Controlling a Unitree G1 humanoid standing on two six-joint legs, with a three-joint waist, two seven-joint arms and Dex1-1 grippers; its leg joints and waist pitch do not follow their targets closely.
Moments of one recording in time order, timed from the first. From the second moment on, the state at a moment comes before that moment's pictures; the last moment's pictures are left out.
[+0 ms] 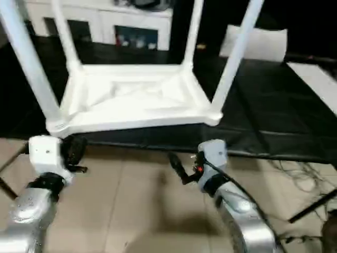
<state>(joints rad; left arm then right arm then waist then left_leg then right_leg) 0.11 0.08 0.07 -0.30 -0.07 0.30 -0.17 0.06 -0.18 0.06 -0.26 0.20 0.38 0.37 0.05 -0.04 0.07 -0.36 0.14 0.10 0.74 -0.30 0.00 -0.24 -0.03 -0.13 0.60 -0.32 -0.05</state>
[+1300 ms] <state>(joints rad) 0.50 0.01 0.27 -0.25 -0.28 -0.27 -0.31 0.11 -0.33 0.10 -0.37 0.40 0.42 0.65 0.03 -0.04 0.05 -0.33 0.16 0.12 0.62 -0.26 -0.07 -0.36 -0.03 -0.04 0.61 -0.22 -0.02</state>
